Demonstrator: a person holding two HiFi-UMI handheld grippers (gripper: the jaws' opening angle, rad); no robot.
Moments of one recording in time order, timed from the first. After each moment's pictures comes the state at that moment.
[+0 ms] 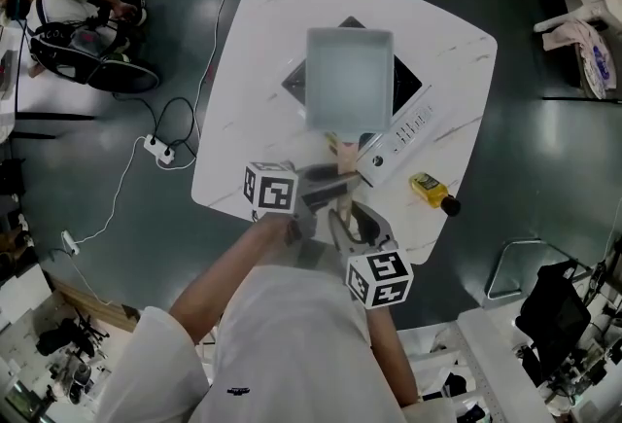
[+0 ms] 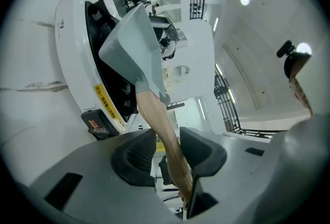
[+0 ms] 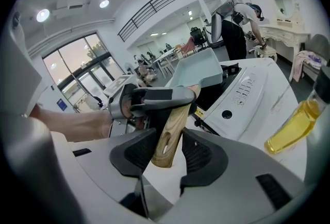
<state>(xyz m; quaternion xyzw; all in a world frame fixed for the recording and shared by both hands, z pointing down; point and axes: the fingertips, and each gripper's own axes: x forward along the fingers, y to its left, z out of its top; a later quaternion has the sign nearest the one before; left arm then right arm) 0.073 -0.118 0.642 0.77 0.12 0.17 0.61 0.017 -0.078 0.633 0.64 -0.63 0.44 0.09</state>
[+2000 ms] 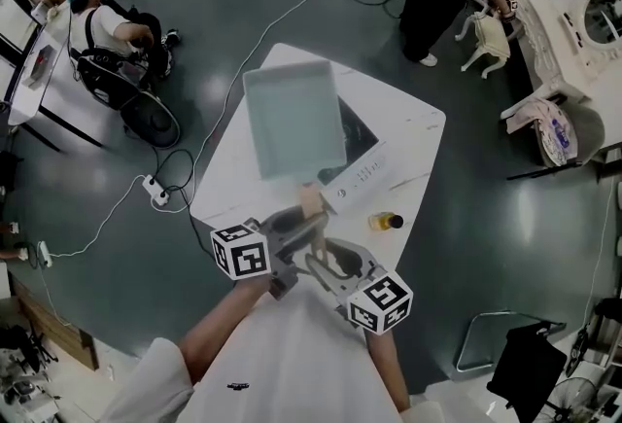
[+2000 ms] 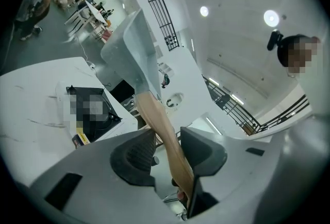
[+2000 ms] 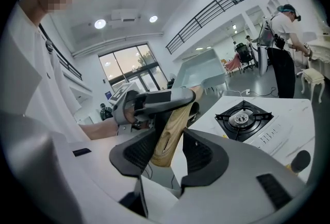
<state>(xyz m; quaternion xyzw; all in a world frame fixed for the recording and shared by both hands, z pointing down) 0.027 -0.075 0.449 0.87 -0.04 0.03 0.48 -0.010 -0.016 0.458 0.50 -0.81 0.30 0.04</state>
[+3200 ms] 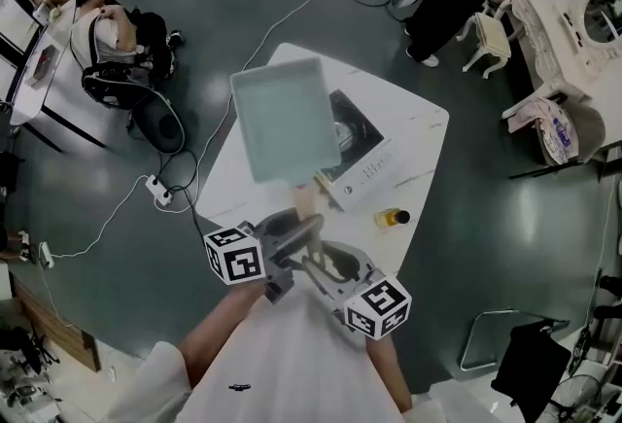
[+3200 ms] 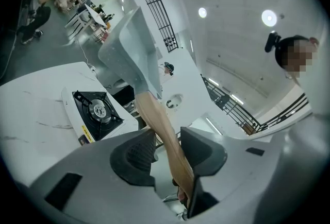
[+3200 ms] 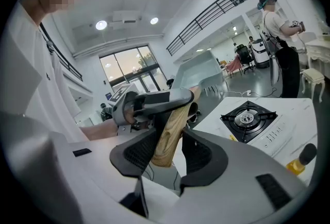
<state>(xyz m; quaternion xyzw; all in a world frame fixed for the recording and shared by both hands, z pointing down) -0.005 -0.074 0.437 0.88 -0.04 0.03 0.48 -0.039 -0.014 0.446 0.50 -0.81 0.30 0.03</state>
